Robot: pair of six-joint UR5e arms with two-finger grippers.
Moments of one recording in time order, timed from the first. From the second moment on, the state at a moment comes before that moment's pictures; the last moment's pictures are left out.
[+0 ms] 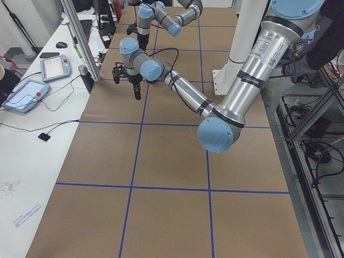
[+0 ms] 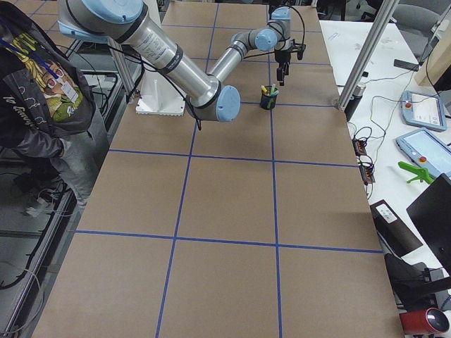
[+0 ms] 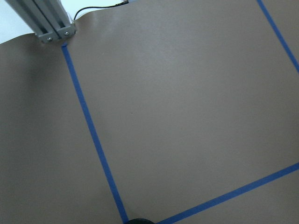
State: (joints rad) left arm -1.10 -2.05 -1.75 -1.52 -2.34 -0.94; right arm 0.73 -0.54 1.32 -1.66 1.82 1.36
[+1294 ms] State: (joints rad) left arm -1.07 -2.07 -1.78 -1.53 -2.33 -0.95; right arm 0.64 -0.59 1.31 -1.57 1.78 1.37
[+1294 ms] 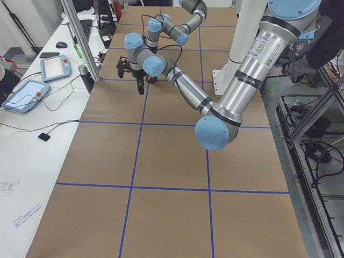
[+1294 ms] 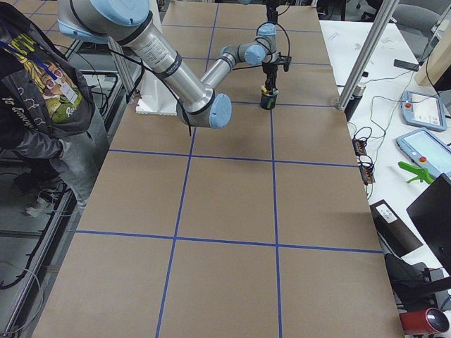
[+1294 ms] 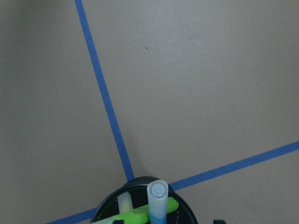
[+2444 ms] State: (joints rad) left arm -1.06 -2.07 -1.79 -1.53 -2.32 -0.95; right arm 0.65 -0.59 1.30 -1.57 1.74 1.29
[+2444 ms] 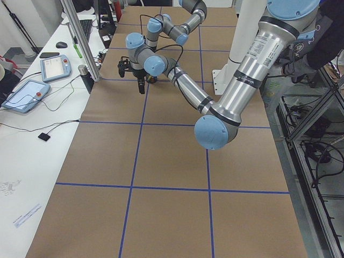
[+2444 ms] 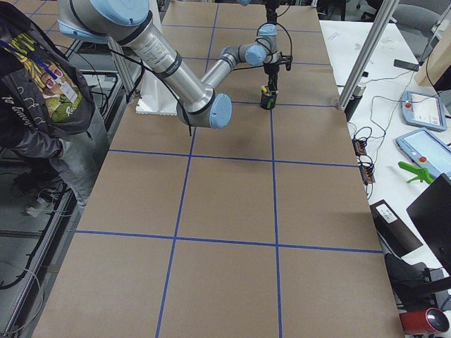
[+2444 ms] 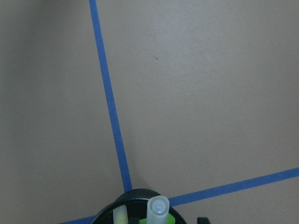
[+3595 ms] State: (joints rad) left arm -1.05 -2.07 -1.80 -1.53 -2.31 -0.95; right arm 0.63 -0.57 1.26 -1.55 1.72 1.29
